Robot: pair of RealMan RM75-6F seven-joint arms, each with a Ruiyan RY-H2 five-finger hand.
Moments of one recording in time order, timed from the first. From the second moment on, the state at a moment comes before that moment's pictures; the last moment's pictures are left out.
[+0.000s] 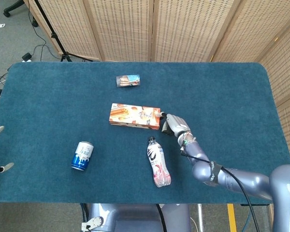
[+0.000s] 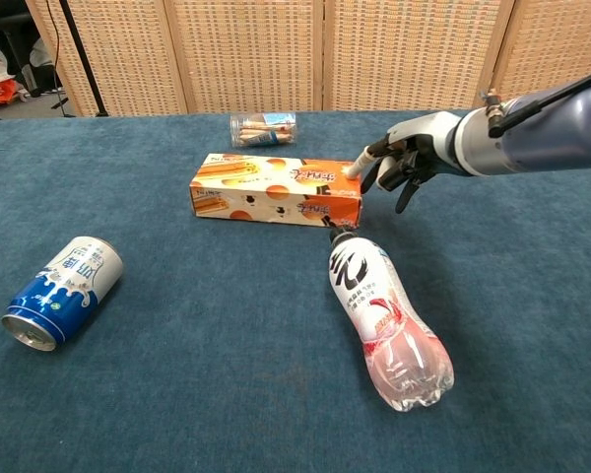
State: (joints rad) left arm -0.16 -0.98 -0.05 -1.55 1.40 1.26 -0.30; right arm 1.12 -1.48 0.25 -1.50 -0.22 0.73 -0.24
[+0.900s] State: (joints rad) left arm -0.16 -0.98 -0.04 -1.55 1.40 1.26 -0.30; right arm 1.16 -1.52 0.29 -1.51 -0.35 0.69 -0.23
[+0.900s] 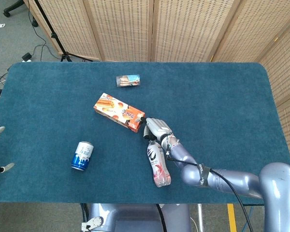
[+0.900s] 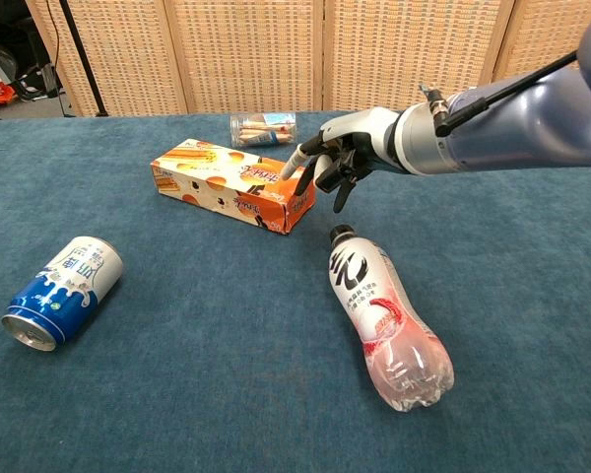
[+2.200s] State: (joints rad) left arm -0.20 -0.98 -0.06 -1.53 1.34 1.18 -0.30; right arm 1.19 -1.56 0.29 -1.27 -0.51 0.43 -0.03
